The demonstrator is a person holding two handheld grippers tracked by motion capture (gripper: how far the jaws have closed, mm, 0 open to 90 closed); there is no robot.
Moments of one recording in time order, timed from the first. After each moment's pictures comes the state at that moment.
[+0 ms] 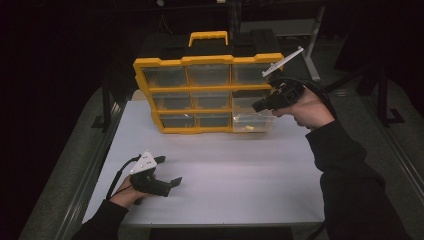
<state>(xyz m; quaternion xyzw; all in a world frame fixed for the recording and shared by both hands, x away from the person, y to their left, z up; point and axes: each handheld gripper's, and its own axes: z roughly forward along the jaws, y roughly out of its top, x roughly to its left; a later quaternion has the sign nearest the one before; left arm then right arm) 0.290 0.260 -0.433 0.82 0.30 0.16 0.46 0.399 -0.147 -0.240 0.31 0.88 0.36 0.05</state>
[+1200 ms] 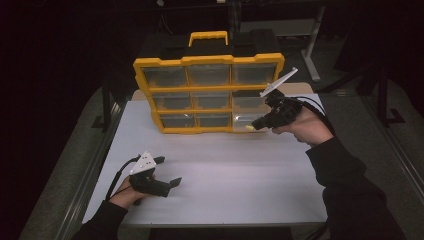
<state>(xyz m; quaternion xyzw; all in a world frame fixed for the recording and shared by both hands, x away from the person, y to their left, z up) 0.289 0.261 -0.434 0.82 0.30 0.16 0.46 0.381 -0.144 -0.275 0.30 0.90 0.33 0.03</state>
